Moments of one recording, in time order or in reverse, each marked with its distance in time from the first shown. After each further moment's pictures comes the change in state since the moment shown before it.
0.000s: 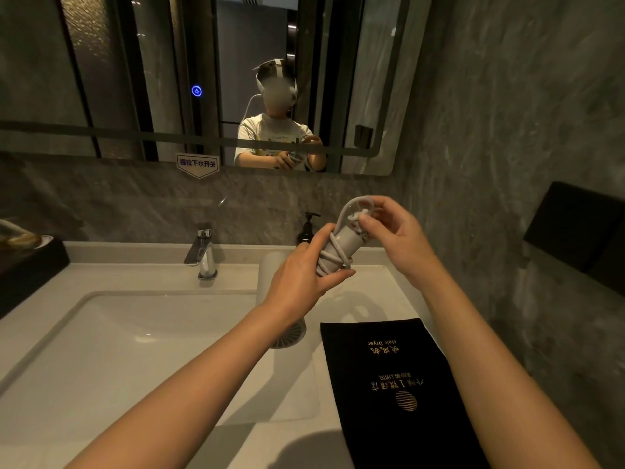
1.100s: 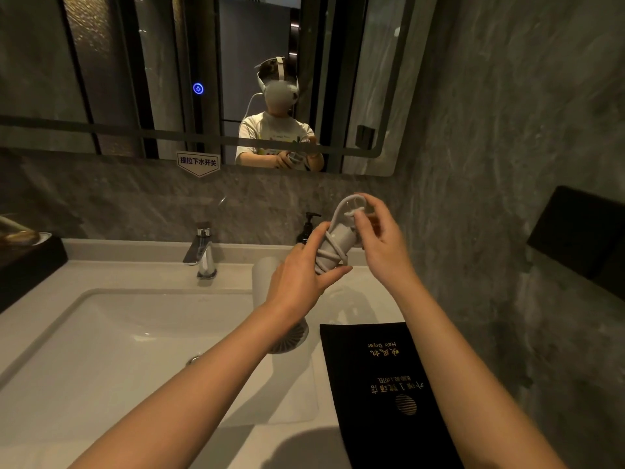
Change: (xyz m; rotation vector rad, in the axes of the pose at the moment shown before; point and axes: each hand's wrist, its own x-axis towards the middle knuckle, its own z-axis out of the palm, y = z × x) left_hand 0.003 0.000 0.002 0.049 0.063 -0.058; right_hand 0.003 0.015 0.029 -0.097 0.148 0.013
